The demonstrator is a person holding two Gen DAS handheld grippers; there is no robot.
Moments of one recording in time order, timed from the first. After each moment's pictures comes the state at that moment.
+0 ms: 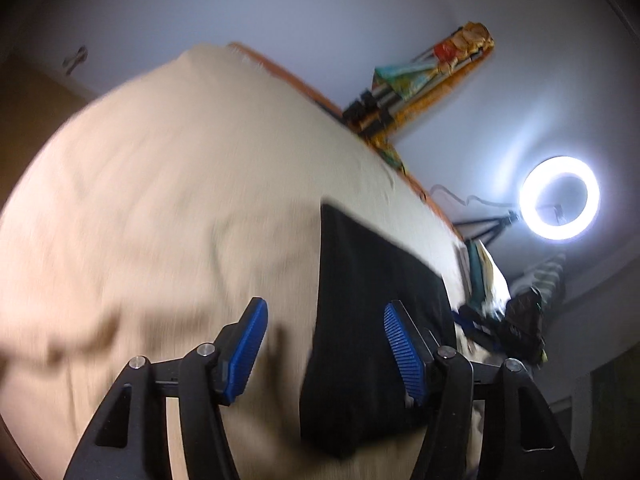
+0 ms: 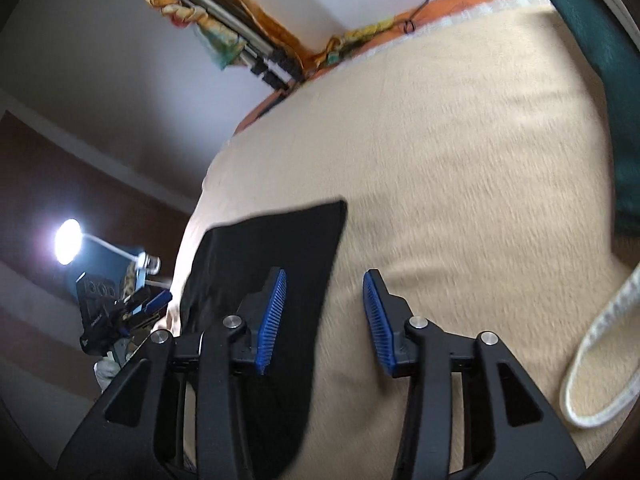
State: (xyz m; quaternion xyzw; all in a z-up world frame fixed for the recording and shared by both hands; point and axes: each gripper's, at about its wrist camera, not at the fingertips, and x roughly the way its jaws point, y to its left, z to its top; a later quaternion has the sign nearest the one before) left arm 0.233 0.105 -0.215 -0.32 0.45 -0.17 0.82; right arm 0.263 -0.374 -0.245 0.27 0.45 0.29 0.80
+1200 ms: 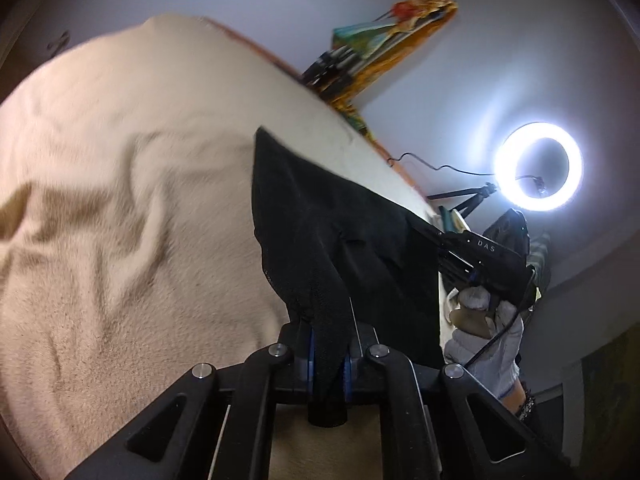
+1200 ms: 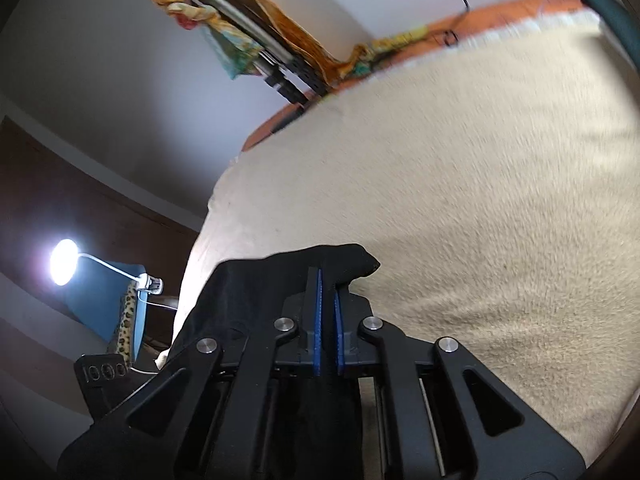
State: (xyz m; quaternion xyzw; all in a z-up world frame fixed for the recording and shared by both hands) left arm 0.202 0.033 -0.211 -0.32 0.43 -0.20 0.82; right arm 0.289 -0.323 -0.214 0.27 0.42 0.28 0.82
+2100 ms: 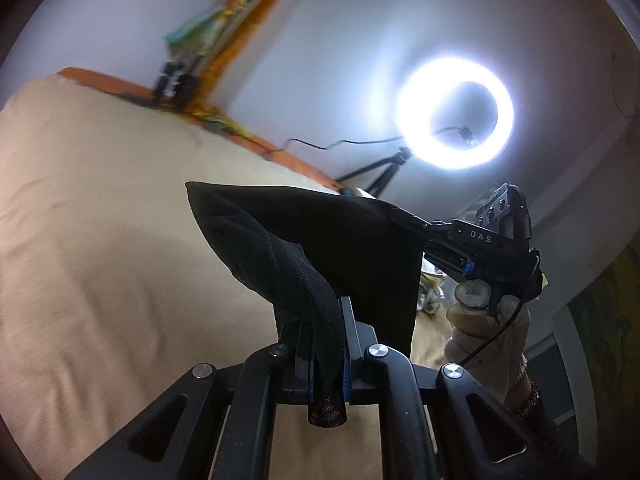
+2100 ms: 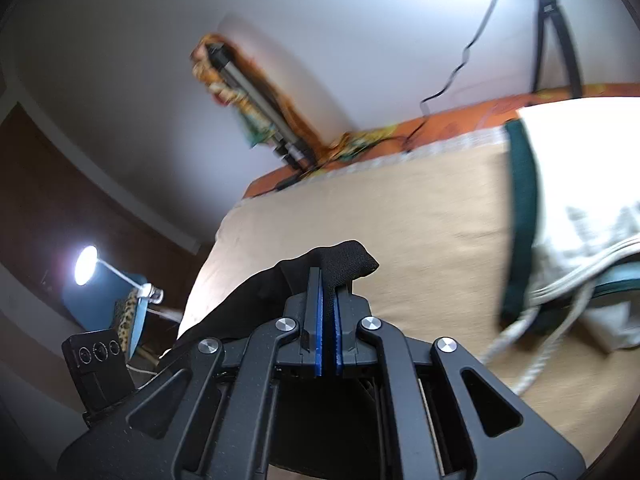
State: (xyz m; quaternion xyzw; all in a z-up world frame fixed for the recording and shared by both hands) left arm 0.230 -0.107 -0.138 -0.26 0.39 -0.31 0.83; right arm 0.238 -0.444 -0.122 0.23 0.37 0.24 0.87
